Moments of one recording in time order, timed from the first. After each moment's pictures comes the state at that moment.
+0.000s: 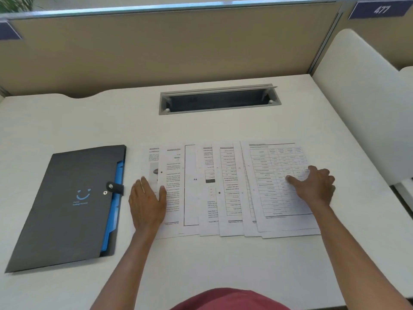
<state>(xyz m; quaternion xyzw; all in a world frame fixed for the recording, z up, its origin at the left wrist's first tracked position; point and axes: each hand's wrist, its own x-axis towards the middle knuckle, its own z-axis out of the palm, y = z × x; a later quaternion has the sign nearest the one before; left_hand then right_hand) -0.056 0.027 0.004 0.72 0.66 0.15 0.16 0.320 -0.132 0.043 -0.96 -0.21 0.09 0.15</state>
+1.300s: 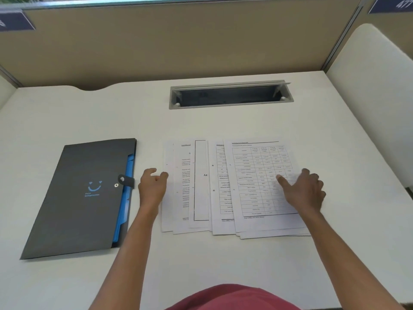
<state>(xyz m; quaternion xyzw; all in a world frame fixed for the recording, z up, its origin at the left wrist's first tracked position) -0.056 0.062 0.032 0.48 0.69 0.28 0.47 0.255 -0.114 0.046 -0.96 -0.24 0.10 0.14</state>
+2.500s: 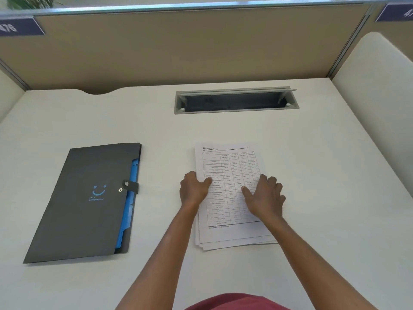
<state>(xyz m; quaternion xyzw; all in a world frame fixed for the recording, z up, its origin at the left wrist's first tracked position) 0.028 0.043 0.032 0.59 0.66 0.16 0.45 0.174 -0.069 0.048 -0.91 -0.35 0.17 0.12</state>
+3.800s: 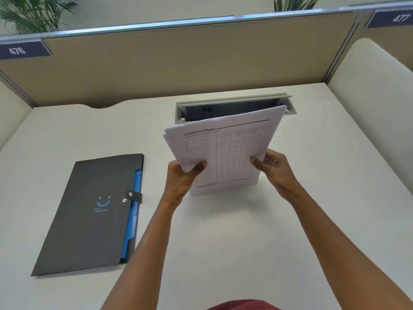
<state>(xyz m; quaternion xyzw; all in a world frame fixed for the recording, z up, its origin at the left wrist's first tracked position) 0.001 0.069 0.097 0.61 0.34 0.41 0.58 0.241 -0.035 0.085 -0.57 -0.41 0.40 0.59</state>
